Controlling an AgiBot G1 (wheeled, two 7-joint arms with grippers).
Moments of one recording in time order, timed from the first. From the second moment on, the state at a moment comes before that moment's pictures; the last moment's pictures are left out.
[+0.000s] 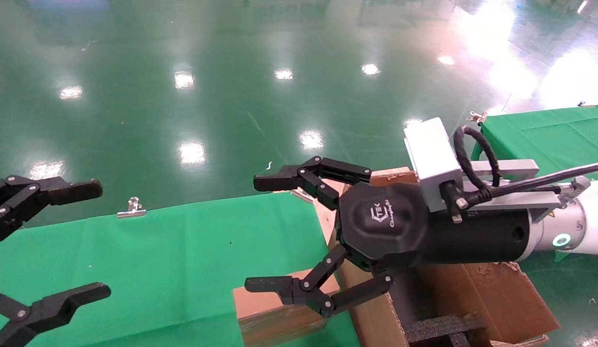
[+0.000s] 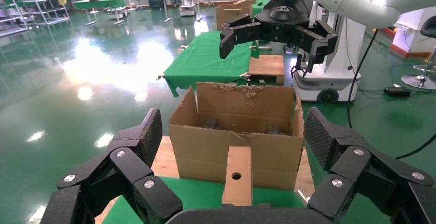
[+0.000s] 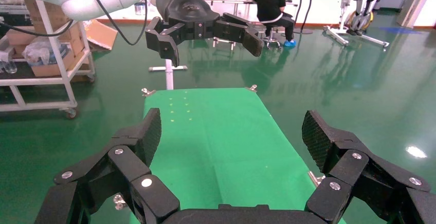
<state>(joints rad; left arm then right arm) -1.09 0.58 0.35 -1.25 0.66 1.46 -0.14 1.08 -0.61 -0.28 1.28 -0.73 -1.49 0.19</state>
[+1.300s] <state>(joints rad) -1.09 0.58 0.35 -1.25 0.66 1.46 -0.14 1.50 -0.87 -0.77 1.02 -1.42 -1.58 0.17</state>
